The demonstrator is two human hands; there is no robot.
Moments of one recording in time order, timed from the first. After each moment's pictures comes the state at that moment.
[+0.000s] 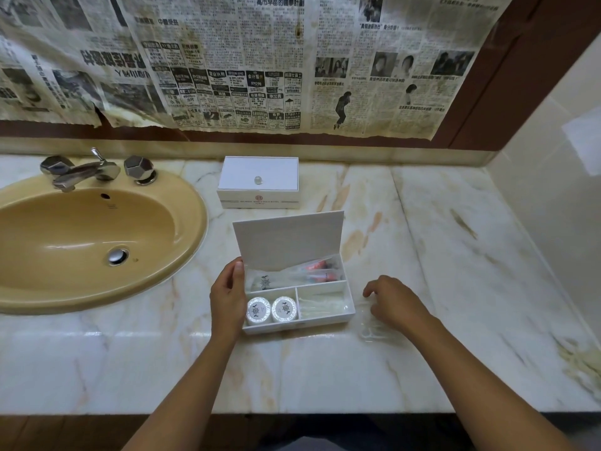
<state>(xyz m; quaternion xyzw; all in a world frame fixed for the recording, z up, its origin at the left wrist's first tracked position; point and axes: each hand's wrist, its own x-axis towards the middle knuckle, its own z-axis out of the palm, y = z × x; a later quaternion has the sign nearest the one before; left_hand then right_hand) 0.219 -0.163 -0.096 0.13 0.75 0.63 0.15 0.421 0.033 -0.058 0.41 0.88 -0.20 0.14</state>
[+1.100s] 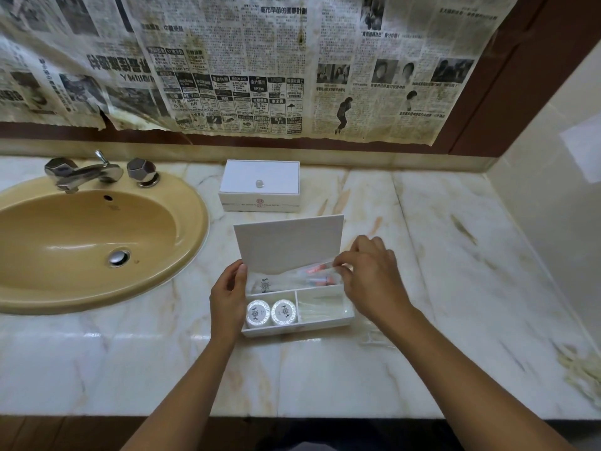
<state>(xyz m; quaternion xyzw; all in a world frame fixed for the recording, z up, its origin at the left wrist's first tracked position) 0.216 -0.162 -0.098 0.12 0.74 0.64 0.15 0.381 -0.005 0.007 0.30 0.93 -0.13 -0.16</state>
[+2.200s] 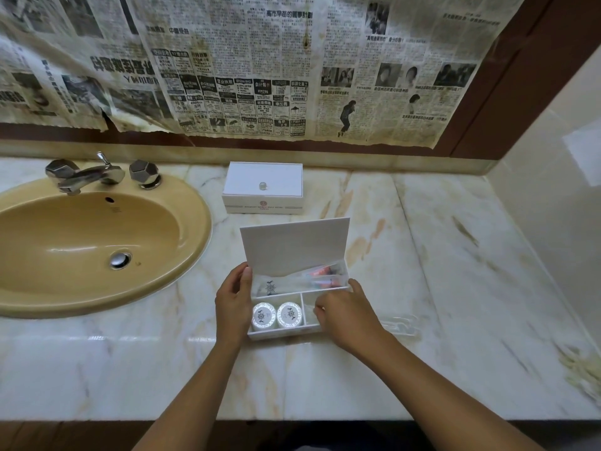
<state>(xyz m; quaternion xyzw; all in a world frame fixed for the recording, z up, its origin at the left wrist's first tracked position) 0.217 -0.163 -0.095 0.12 0.74 0.65 0.16 0.369 -0.042 -0.035 0.24 0.96 -0.10 0.06</state>
